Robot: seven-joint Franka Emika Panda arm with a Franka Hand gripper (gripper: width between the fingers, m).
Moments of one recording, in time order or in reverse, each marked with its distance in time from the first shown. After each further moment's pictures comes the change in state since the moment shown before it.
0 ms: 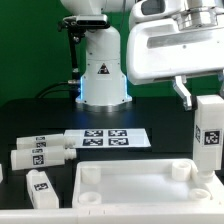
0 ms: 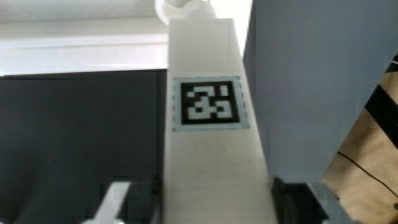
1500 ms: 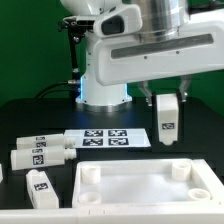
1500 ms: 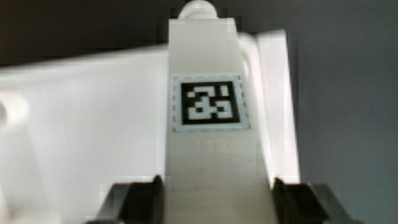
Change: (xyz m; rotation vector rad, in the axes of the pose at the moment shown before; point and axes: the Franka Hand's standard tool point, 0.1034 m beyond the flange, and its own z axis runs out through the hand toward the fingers) arm -0.032 0.026 -0.021 0.016 -0.496 0.148
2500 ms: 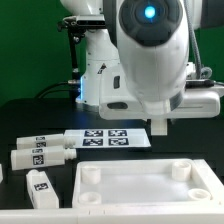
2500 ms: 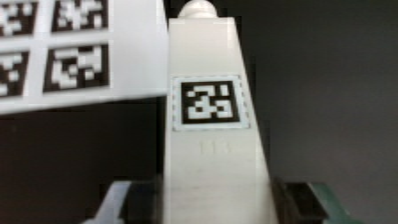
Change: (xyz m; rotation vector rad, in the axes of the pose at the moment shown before) arm -0.108 0.027 0.074 -0.017 -0.715 0.120
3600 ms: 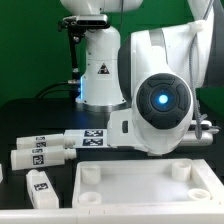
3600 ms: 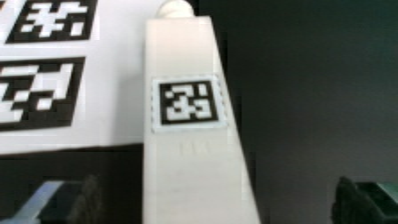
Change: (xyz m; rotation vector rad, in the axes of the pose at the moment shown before) arm -0.001 0.008 0.092 -0.062 -0.256 -0.018
